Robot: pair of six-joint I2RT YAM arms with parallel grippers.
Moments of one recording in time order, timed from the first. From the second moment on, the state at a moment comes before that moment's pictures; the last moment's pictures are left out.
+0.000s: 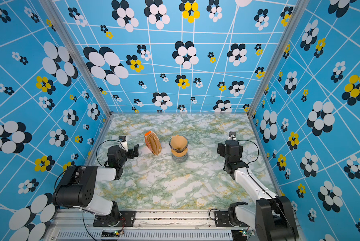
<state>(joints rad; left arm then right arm) 0.01 1.54 0.39 0.81 0.08 0.01 0.12 1.20 0.56 0.14 0.37 0.07</state>
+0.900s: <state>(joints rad) 0.01 1.54 0.39 0.80 0.08 0.01 0.04 1.54 0.34 0.85 0.21 0.03</state>
